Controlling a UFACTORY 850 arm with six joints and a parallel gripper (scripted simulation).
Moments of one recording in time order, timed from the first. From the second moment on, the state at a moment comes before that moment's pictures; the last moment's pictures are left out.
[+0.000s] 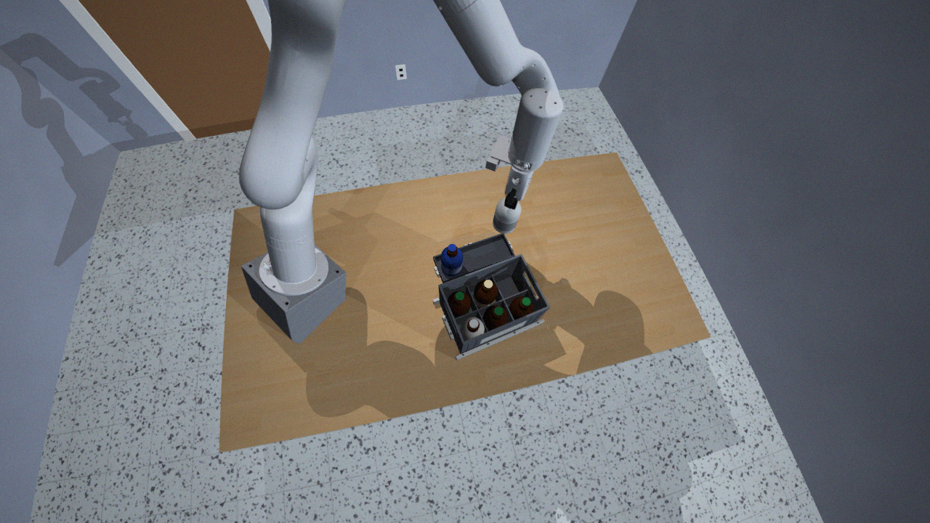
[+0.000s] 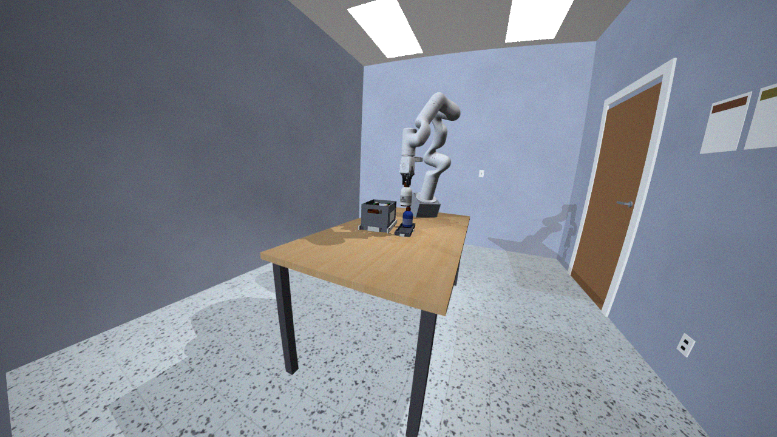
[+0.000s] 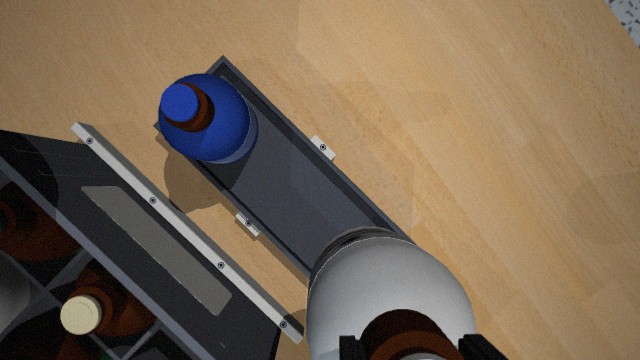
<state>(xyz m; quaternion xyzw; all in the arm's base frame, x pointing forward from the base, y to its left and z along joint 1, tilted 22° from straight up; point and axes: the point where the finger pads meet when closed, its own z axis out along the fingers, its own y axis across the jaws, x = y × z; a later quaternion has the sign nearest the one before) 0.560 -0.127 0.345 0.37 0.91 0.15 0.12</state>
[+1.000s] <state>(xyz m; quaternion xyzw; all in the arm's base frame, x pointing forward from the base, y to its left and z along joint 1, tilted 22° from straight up) 0.559 -0.134 0.343 0.37 0.91 0.15 0.12</state>
